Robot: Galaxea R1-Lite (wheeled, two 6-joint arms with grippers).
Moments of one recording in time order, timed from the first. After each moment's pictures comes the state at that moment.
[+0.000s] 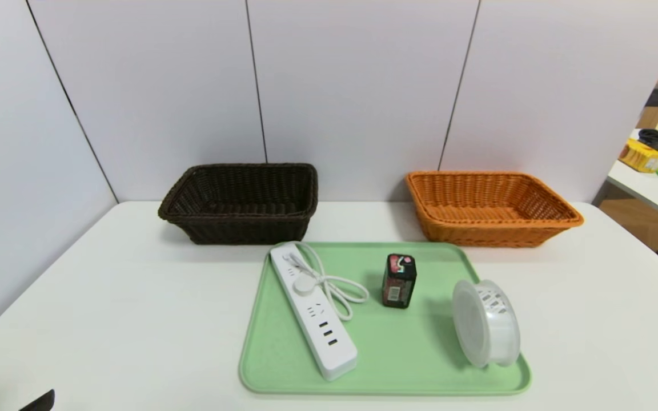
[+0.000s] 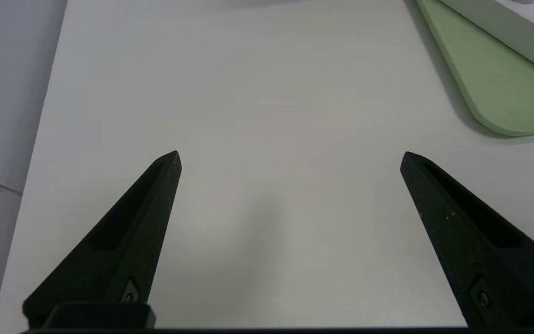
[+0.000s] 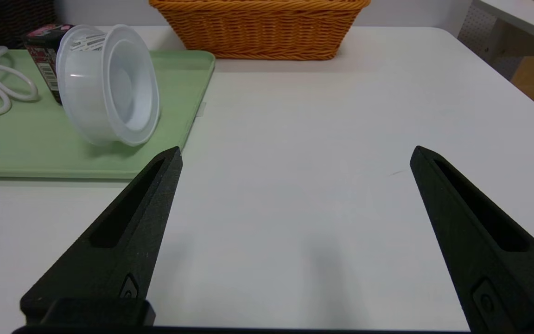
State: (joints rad) left arm -0.13 0.63 -0.48 0.24 0.00 0.07; right arm 0.00 0.00 0.00 0.00 0.00 -0.01
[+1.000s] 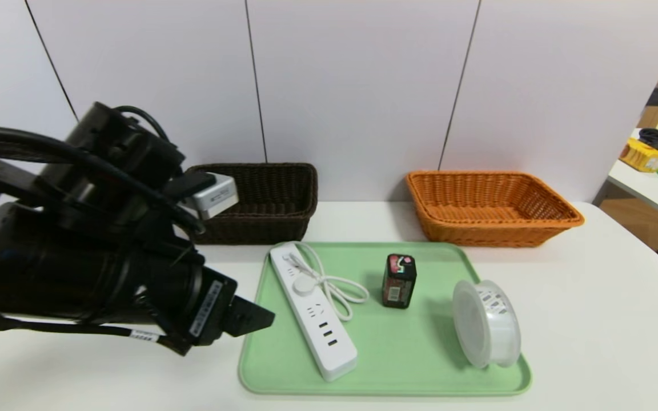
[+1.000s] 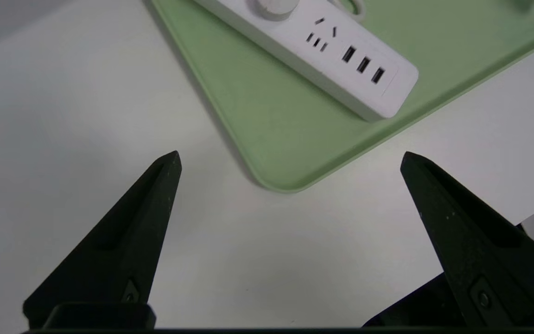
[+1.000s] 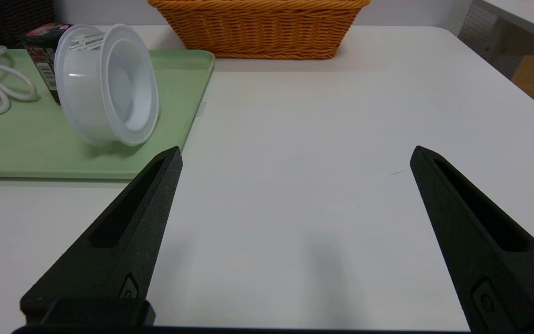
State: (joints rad) left arm -0.71 1.51 -1.21 0.53 0.03 -0.23; right arm 0.00 0.00 0.00 0.00 0.00 -0.01
